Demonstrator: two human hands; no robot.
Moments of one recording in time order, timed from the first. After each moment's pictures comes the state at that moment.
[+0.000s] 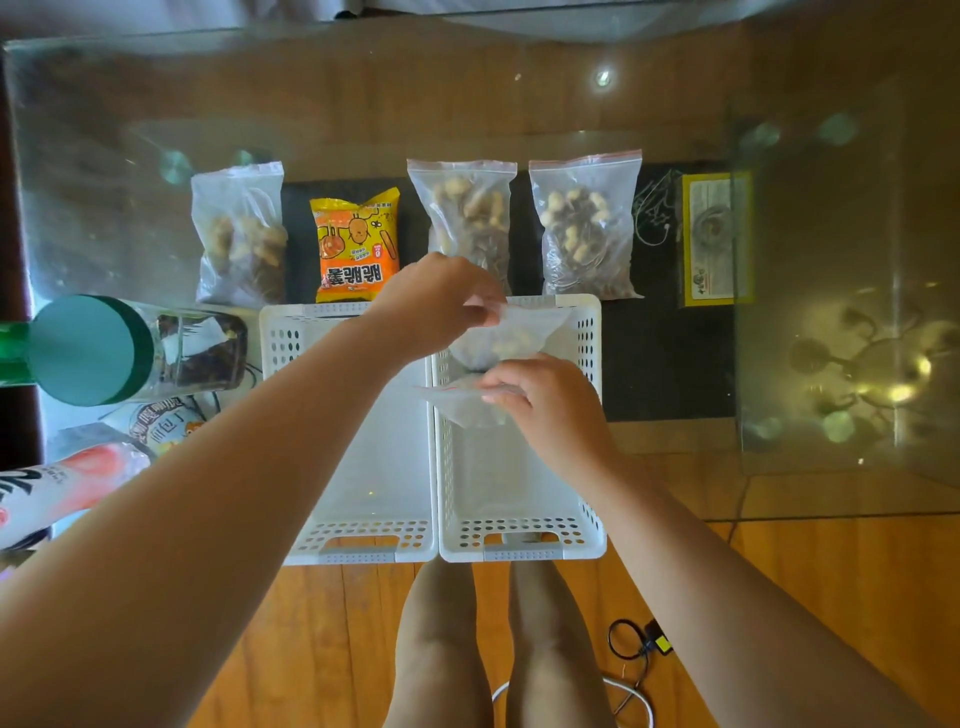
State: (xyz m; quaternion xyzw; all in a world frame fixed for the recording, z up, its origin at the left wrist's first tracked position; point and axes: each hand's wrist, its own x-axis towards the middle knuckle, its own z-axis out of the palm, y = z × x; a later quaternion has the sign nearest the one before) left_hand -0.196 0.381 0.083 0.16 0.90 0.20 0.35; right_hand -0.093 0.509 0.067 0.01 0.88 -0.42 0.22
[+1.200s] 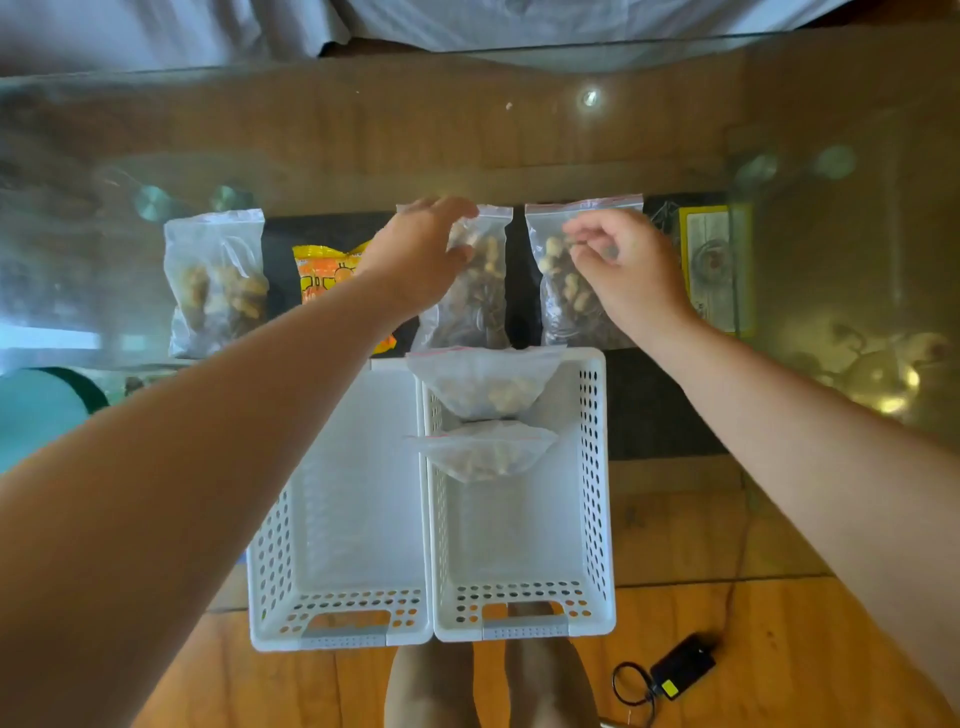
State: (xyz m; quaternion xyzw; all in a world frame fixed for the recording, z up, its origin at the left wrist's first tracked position) left_hand -0.277 0.381 0.041 0.10 0.94 0.24 0.24; right_hand -0.228 0.573 0.036 0.11 0.89 -0.43 0.10
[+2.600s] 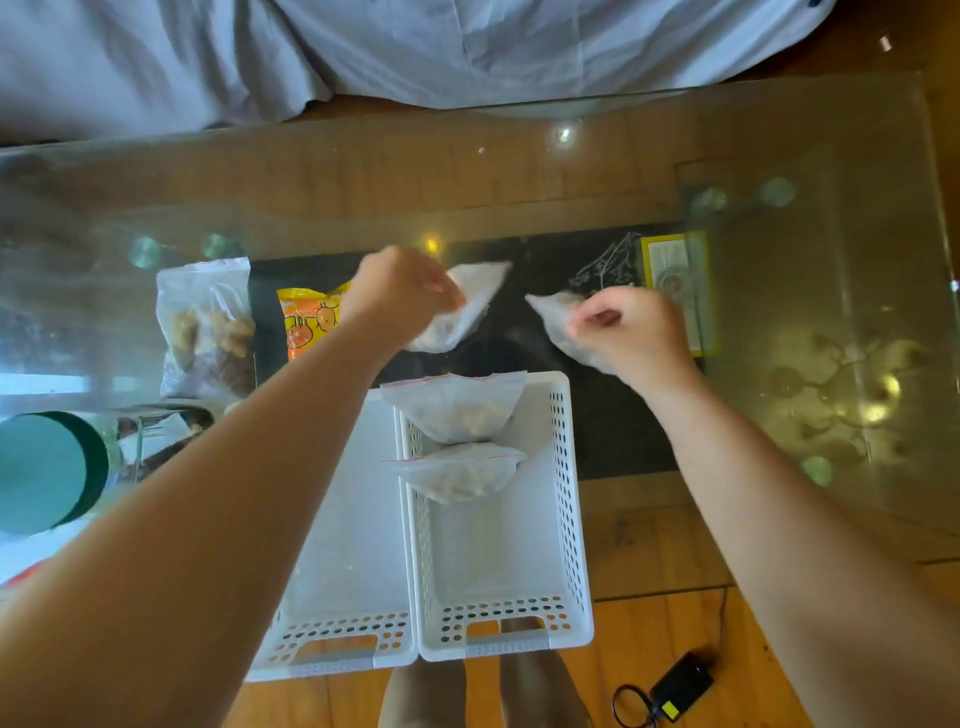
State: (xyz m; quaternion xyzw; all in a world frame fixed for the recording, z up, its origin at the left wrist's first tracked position) left_hand -0.271 0.398 0.070 -0.08 0.92 0.29 0.27; right_hand -0.199 0.605 0.050 0.21 0.88 -0.41 0.11
